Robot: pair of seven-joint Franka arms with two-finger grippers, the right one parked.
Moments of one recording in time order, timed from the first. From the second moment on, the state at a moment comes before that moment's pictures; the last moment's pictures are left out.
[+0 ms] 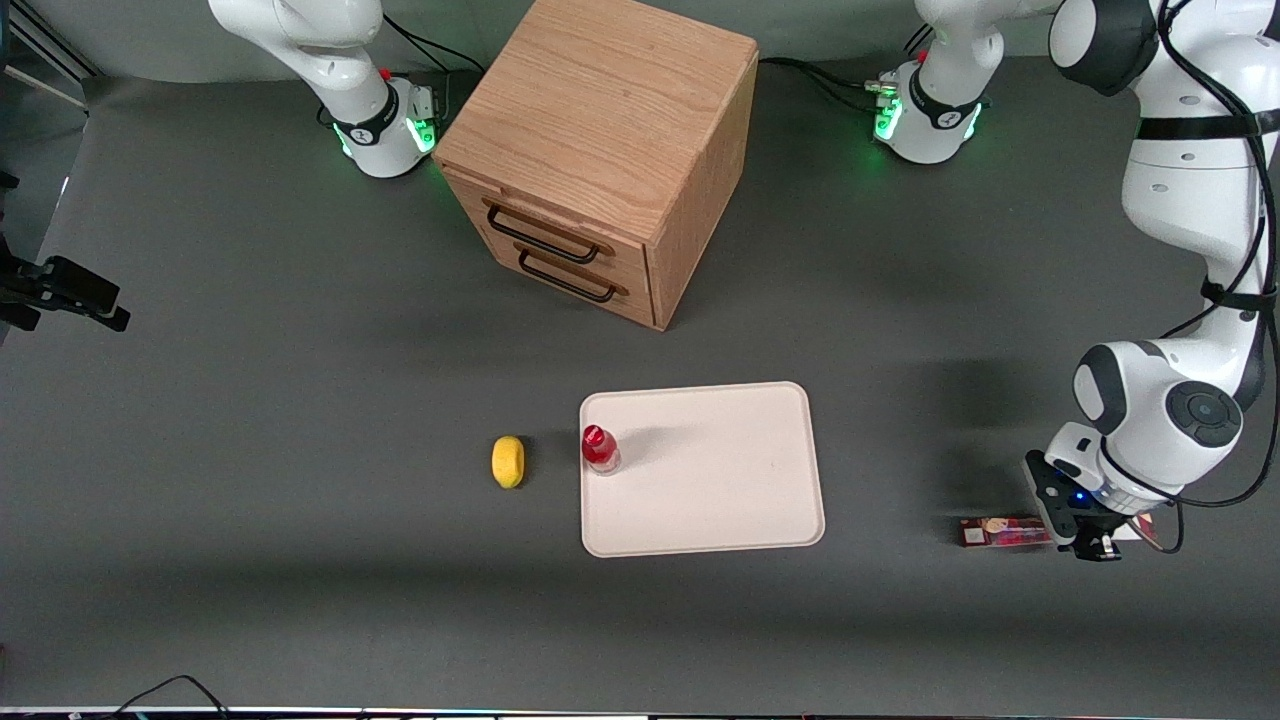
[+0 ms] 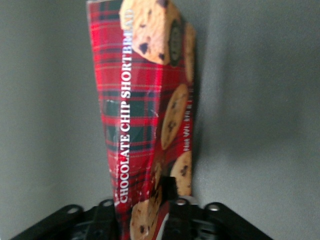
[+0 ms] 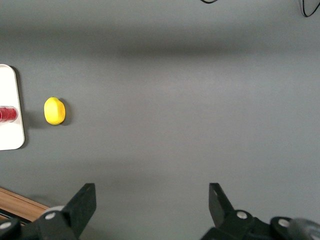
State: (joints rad) arm 0.13 0.75 -0.02 -1.63 0.11 2.67 1.52
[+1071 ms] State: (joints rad) arm 0.07 0.47 -0.08 -1.53 0.05 2.04 0.96
